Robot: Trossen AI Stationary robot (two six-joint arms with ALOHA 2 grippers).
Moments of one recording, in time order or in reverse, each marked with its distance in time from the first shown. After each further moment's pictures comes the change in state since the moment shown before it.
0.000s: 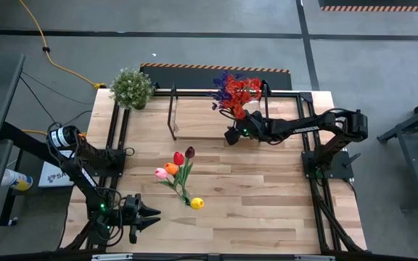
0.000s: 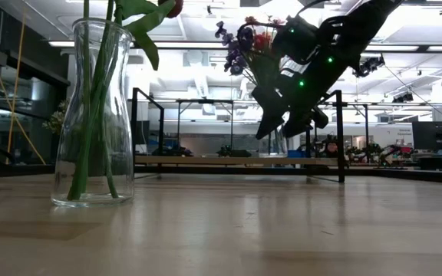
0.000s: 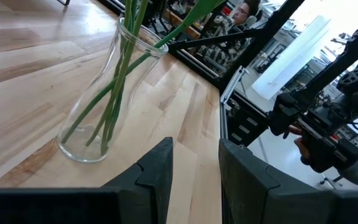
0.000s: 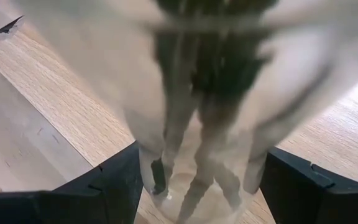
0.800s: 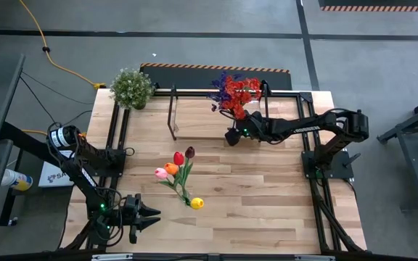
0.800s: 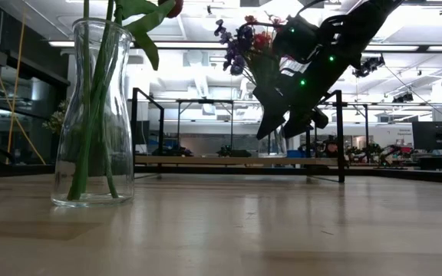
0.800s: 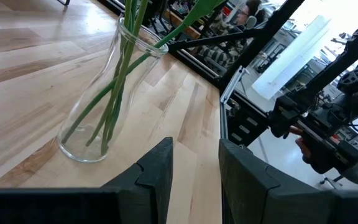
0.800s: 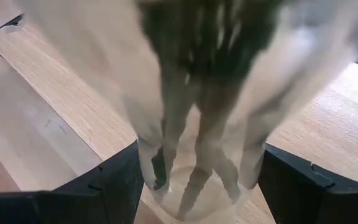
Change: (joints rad) left arm 0.000 0.000 0.000 -0.001 0.000 0.000; right arm 0.000 -0.001 0.001 -0.029 -0.040 0.000
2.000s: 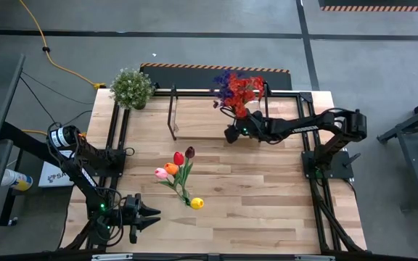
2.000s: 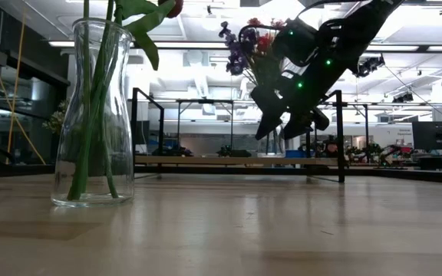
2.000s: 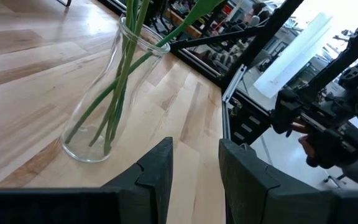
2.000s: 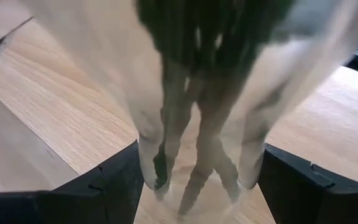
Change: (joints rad) left arm 0.000 0.000 0.000 -0.015 0.000 0.000; right arm -0.013 0.004 -0.005 0.071 0.058 0.049
